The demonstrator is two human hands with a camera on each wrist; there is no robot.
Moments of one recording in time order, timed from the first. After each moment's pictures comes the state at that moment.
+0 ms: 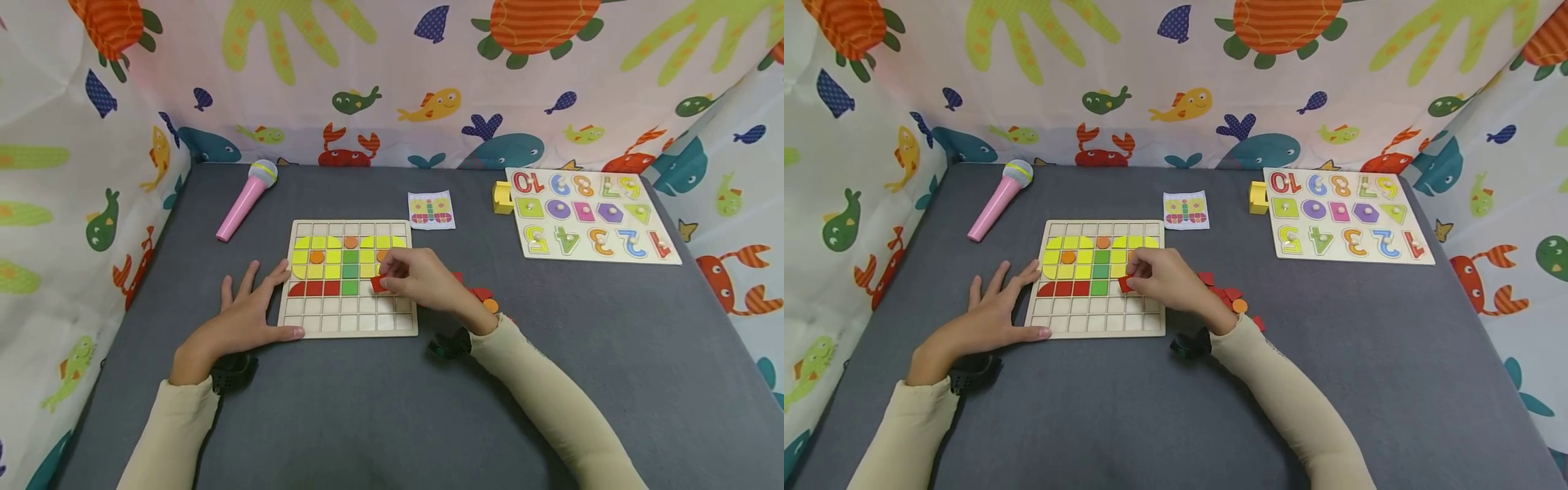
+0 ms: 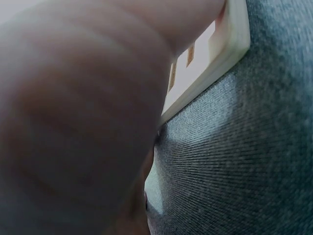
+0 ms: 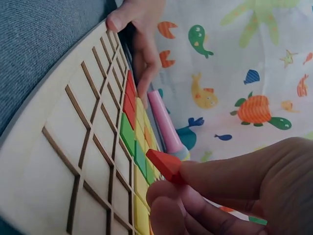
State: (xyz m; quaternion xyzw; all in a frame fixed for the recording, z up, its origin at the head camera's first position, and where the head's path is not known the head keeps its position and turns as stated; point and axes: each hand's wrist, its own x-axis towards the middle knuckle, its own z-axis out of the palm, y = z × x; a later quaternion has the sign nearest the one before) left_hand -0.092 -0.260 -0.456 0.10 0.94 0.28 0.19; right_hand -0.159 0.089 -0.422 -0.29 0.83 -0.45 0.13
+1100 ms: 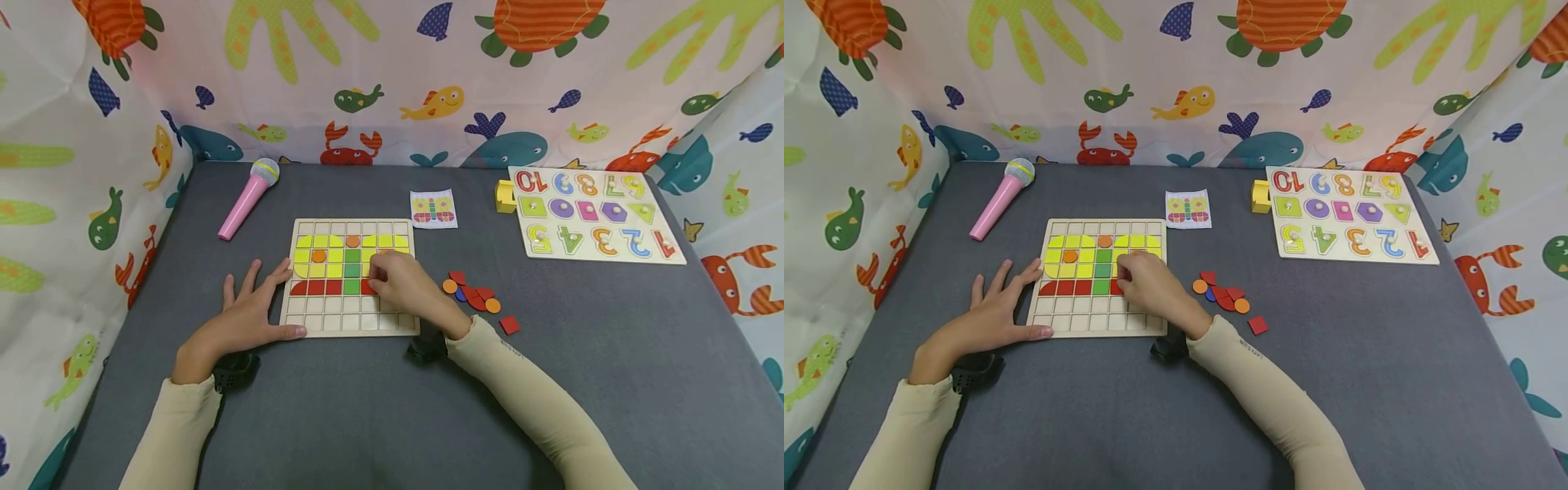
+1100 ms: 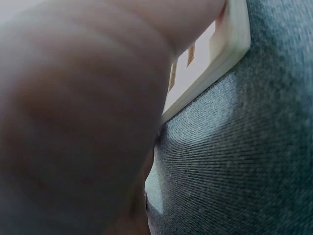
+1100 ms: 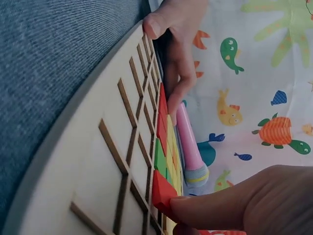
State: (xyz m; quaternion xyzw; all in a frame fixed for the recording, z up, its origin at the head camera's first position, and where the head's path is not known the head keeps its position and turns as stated) left_hand -0.092 -0.259 -0.455 0.10 0.94 0.27 0.20; right_hand -0.155 0.051 -0.434 -0.31 0.90 -0.31 0.07
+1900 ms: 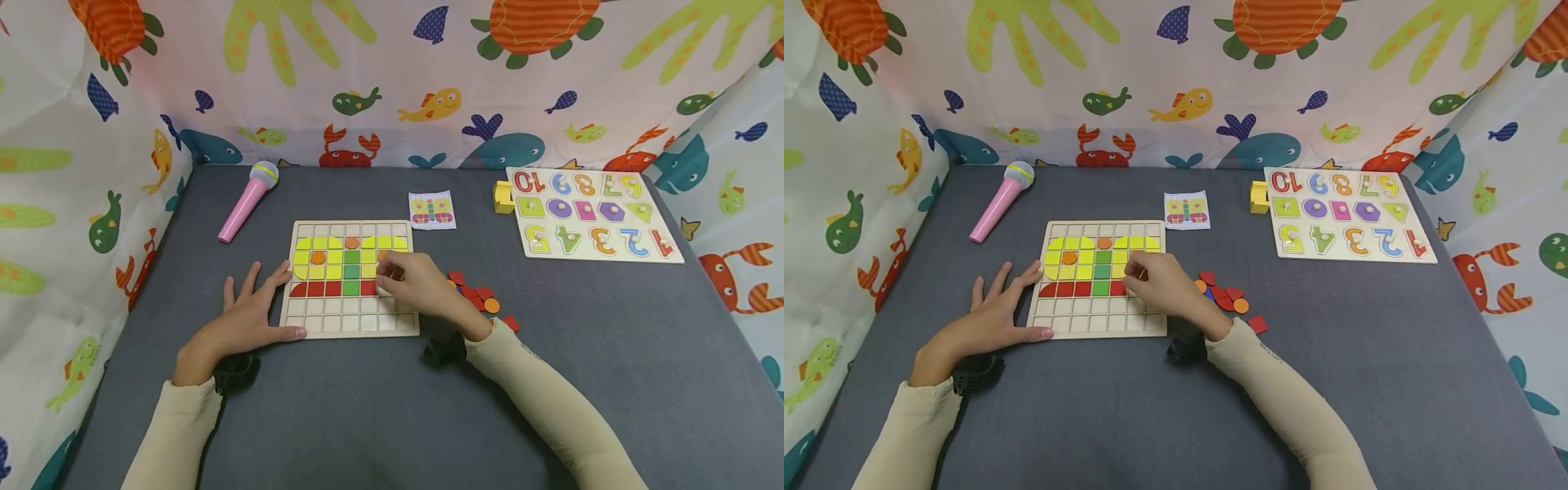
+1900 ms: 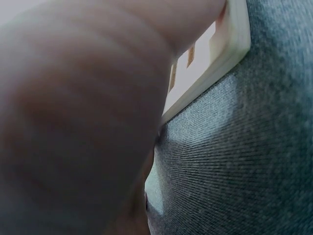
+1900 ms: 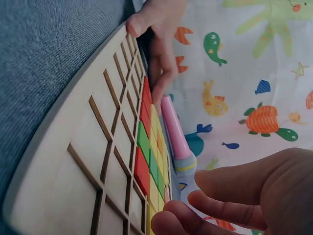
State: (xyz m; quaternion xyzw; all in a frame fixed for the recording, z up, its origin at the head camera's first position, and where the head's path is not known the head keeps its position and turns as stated) left_hand -0.090 -0.257 -0.453 0.10 0.94 0.28 0.19; right_hand -0.152 0.078 -0.427 -0.29 0.86 -0.40 0.10
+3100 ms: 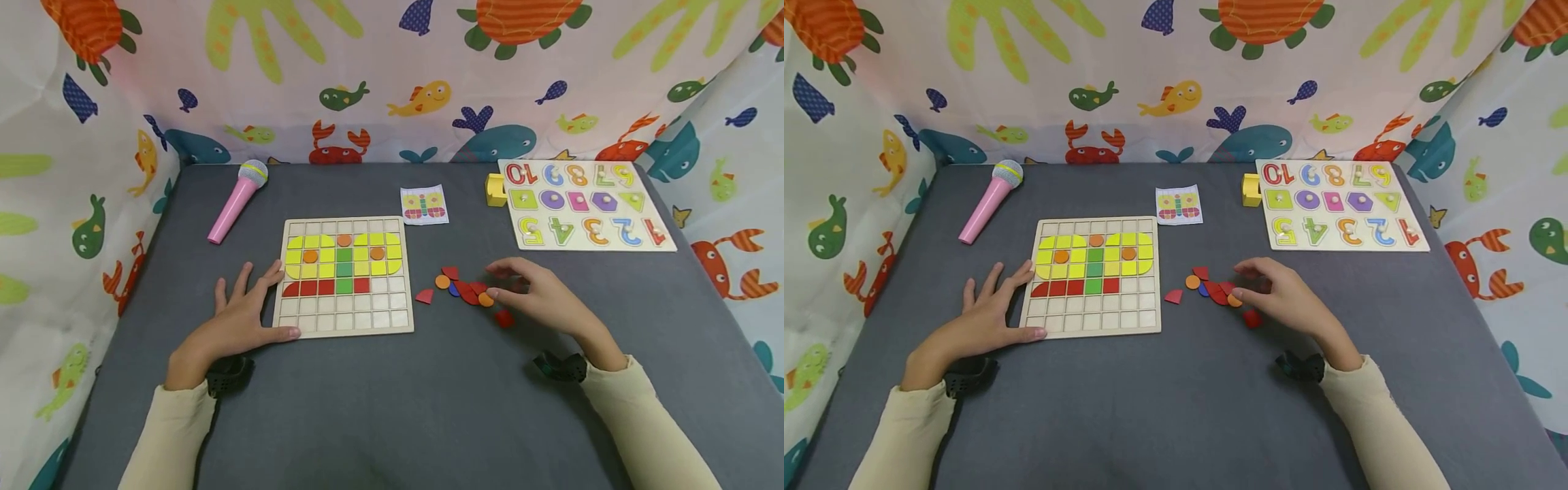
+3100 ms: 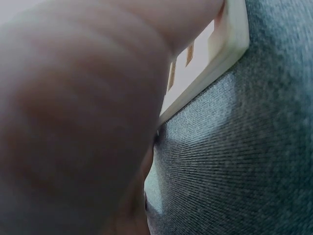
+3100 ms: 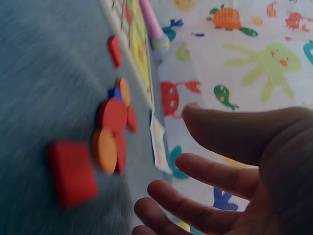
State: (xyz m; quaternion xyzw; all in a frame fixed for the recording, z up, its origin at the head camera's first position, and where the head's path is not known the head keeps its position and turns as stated) left_hand -0.090 -0.258 -0.455 0.11 0.94 0.27 0.19; right_hand -0.118 0.262 -0.411 -0.19 0.90 -0.38 0.14
